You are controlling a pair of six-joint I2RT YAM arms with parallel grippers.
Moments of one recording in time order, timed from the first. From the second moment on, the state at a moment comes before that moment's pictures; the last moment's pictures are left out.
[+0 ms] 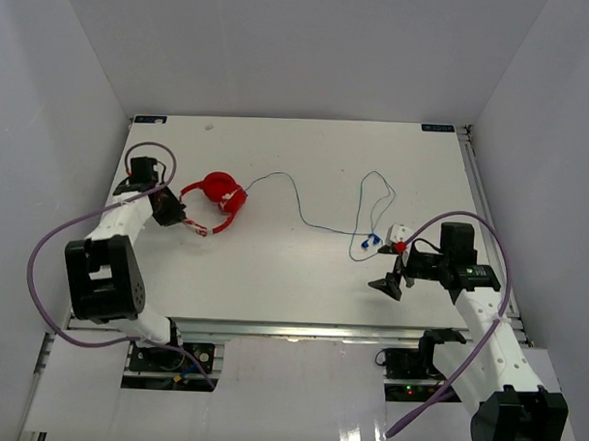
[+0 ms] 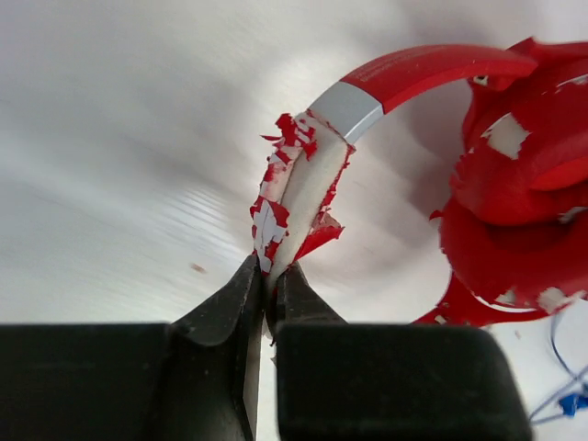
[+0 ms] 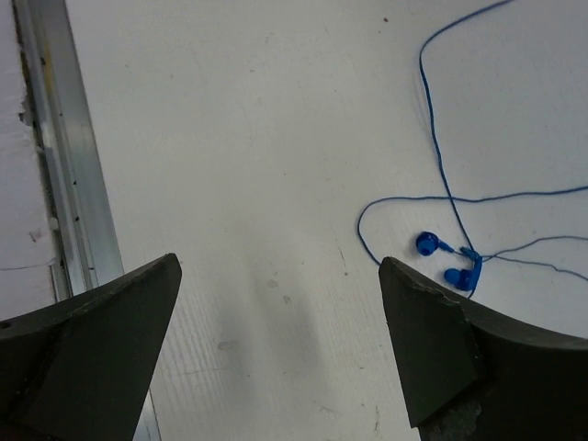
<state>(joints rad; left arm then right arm) 0.16 1.56 1.04 -0.51 0.10 -0.53 0.06 0.81 0.56 -0.60 -1.00 -0.89</state>
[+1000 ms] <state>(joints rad) -0.49 1.16 1.24 -0.68 0.18 -0.73 0.18 1.01 0.91 -0.18 -1.22 -0.45</state>
